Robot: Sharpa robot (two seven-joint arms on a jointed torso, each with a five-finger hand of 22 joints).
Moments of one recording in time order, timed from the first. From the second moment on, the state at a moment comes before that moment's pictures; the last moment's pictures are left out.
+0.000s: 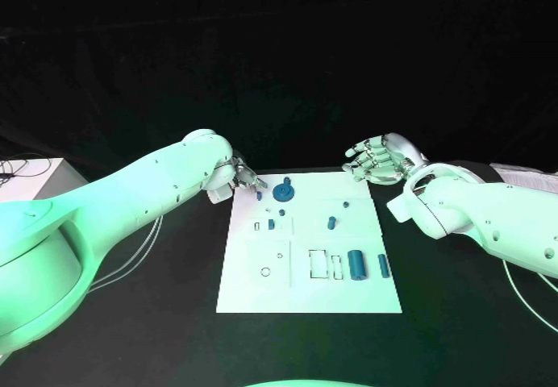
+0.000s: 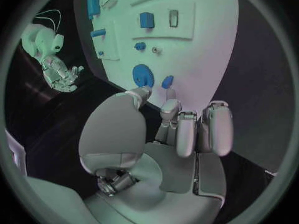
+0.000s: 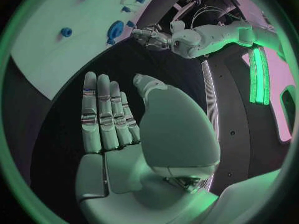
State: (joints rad) left arm 1.28 -0.39 0.12 0.78 -1.00 0.20 -0.55; left_hand 1.17 -0.21 0.45 0.29 0.14 0.82 0.12 0.53 0.76 1.22 0.04 1.26 1.00 1.47 -0.01 1.56 1.31 0.07 1.43 0.08 1.45 1.31; right arm 1.33 -0.73 -0.14 1.34 -0.73 -0.51 0.13; right_hand 1.40 -0.23 0.38 0.27 0.24 0.82 0.21 0.22 0.45 1.04 0.14 0.31 0.31 1.09 0.07 0.39 0.75 0.17 1.16 0.17 0.07 0.32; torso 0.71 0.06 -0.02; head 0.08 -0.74
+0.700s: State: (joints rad) left arm 1.28 -0.38 0.11 0.76 -1.03 0.21 -0.55; left_hand 1.19 -0.21 0.43 0.29 0.14 0.81 0.11 0.55 0.78 1.22 0.04 1.26 1.00 1.47 -0.02 1.56 1.31 0.07 1.43 0.08 1.45 1.31; right arm 1.33 -0.73 -0.14 1.34 -0.72 -0.52 0.14; right_hand 1.40 -0.24 0.38 0.26 0.24 0.82 0.21 0.21 0.44 1.05 0.14 0.29 0.27 1.09 0.07 0.37 0.73 0.17 1.16 0.18 0.07 0.29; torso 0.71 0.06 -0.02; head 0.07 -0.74
